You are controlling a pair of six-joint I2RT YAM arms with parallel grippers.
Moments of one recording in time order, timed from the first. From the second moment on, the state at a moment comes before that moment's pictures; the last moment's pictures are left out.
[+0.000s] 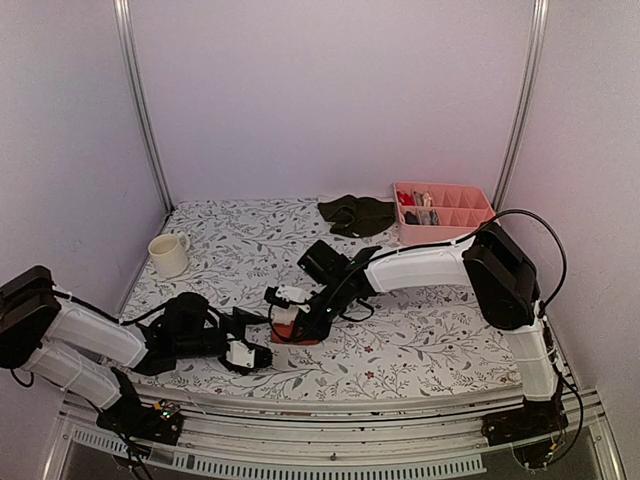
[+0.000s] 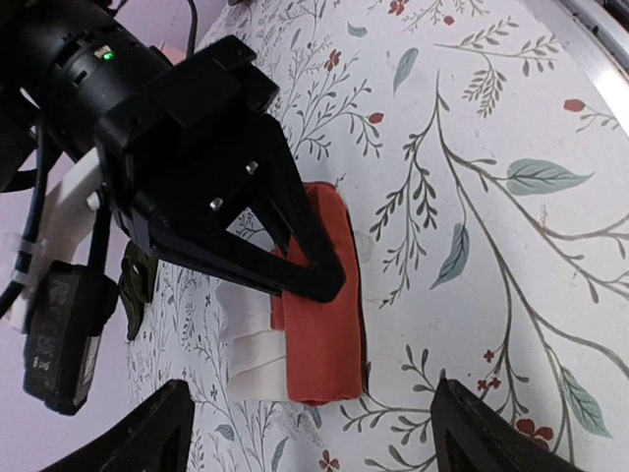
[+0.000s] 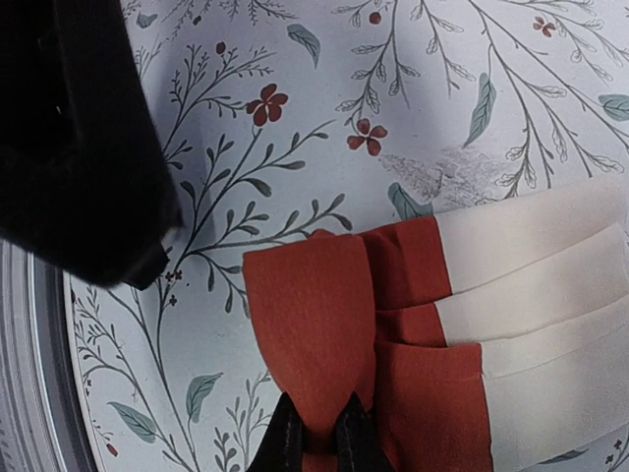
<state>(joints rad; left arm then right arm) -0.79 1.33 0.21 0.62 0.24 1.13 0.99 2.25 1.65 -0.46 -0.42 -0.22</state>
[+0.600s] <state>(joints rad) -0.93 1.64 0.25 0.92 -0.07 1.26 0.99 2.25 1.65 -0.48 -0.46 -0.21</state>
